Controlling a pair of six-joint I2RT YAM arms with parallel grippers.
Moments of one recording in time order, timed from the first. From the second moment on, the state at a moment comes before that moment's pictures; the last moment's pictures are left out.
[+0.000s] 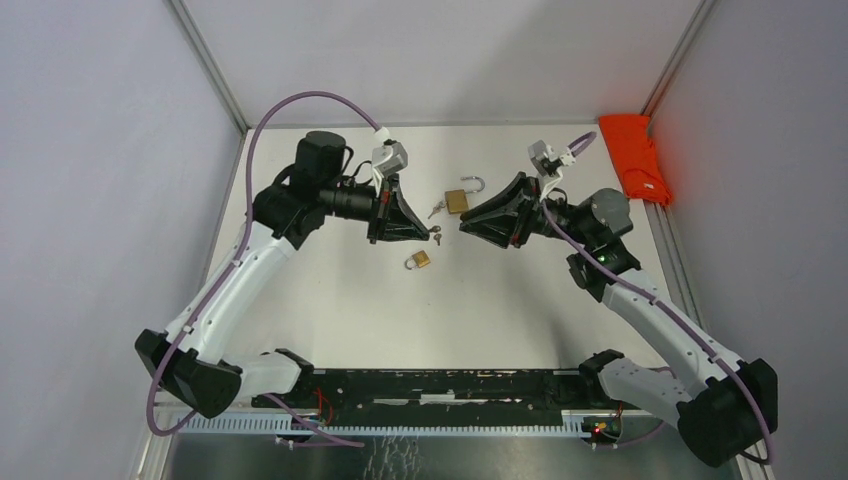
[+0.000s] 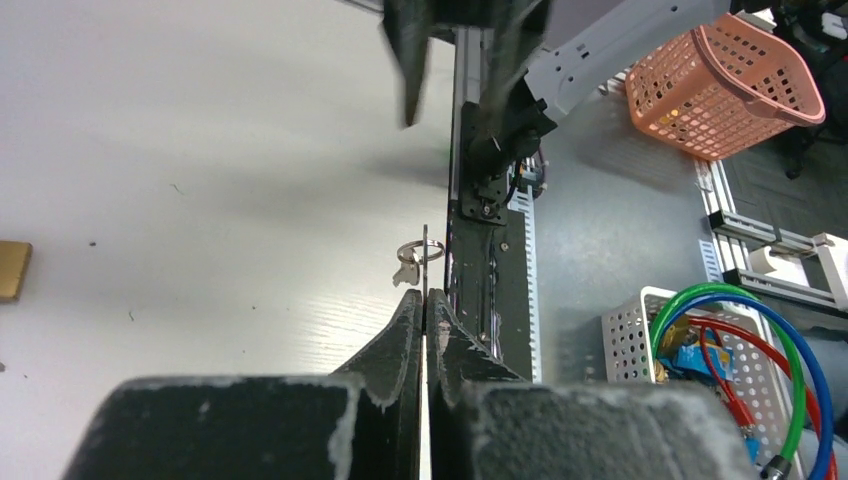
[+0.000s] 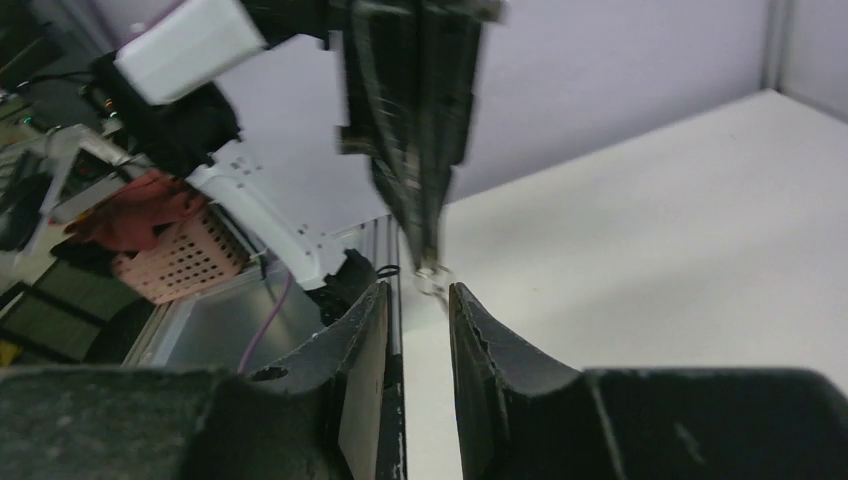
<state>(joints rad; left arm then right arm) -0.49 1.25 1.38 -0.63 1.06 0.11 0.45 1.05 0.81 0.53 -0.90 0.61</state>
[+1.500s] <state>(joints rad) -0.49 1.30 1.38 -0.66 1.10 0.13 0.57 1.24 0.94 0.48 -1.01 0.49</state>
